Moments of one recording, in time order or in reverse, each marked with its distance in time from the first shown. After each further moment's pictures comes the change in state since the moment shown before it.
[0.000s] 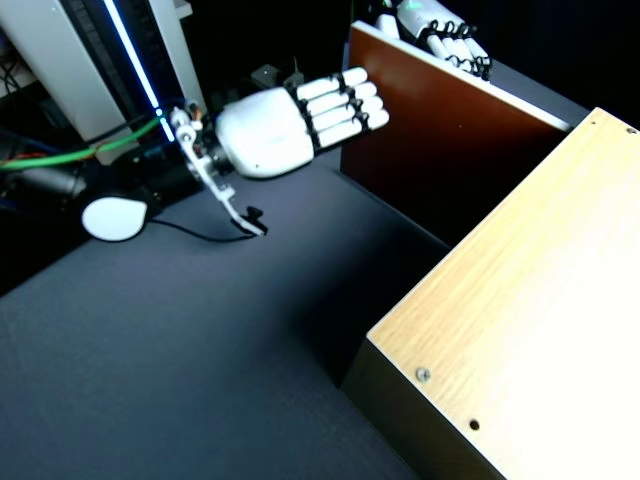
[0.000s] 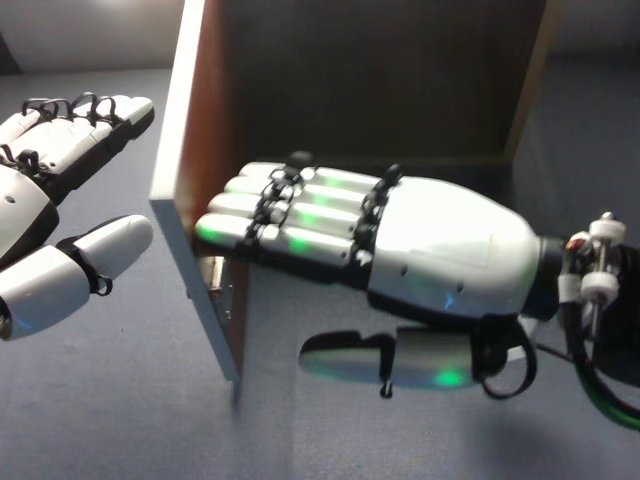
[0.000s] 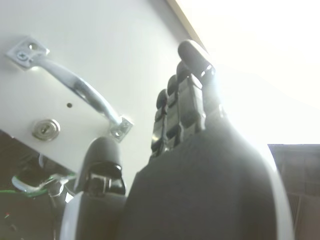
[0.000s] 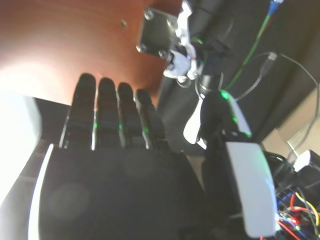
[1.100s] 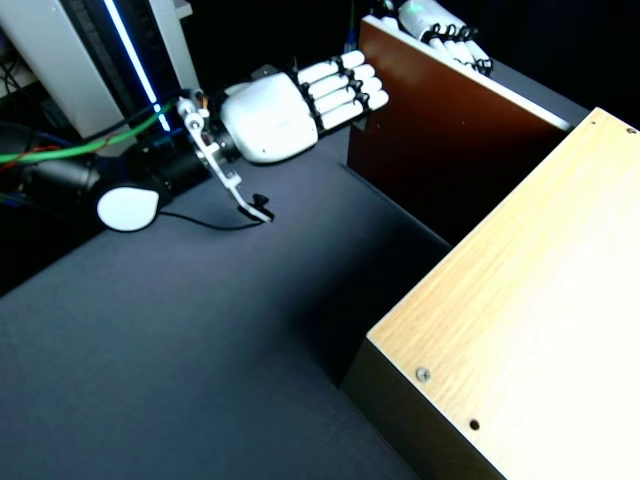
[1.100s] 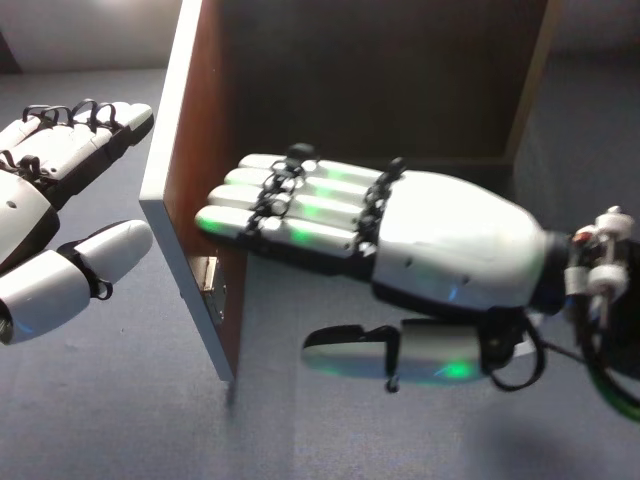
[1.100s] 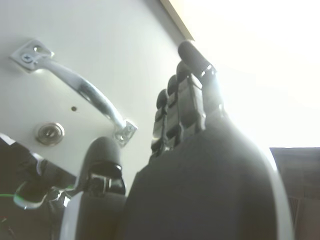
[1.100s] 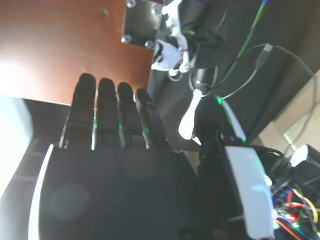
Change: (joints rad) left arm 0.013 -0.005 0.001 -0.012 -0.002 0.000; right arm 0.003 0.047 -0.014 0.046 0.010 0.003
